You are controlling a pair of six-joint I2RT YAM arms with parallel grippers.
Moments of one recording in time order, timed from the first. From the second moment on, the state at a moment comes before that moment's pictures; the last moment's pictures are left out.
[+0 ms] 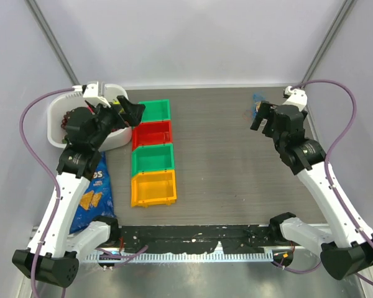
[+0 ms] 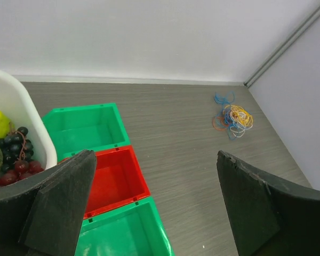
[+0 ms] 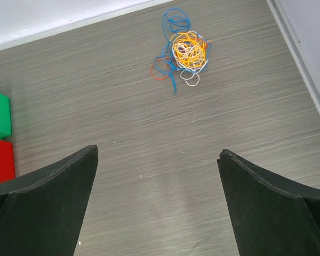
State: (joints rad) left arm -0.20 0.96 1.11 -0.20 0.15 -0.37; right arm 0.33 0.99 1.14 -0.57 0.45 0.35
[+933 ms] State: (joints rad) left arm -0.31 0.98 1.02 -0.18 0.29 -0.32; right arm -0.16 2.04 1.40 -0.12 -0.03 0.62
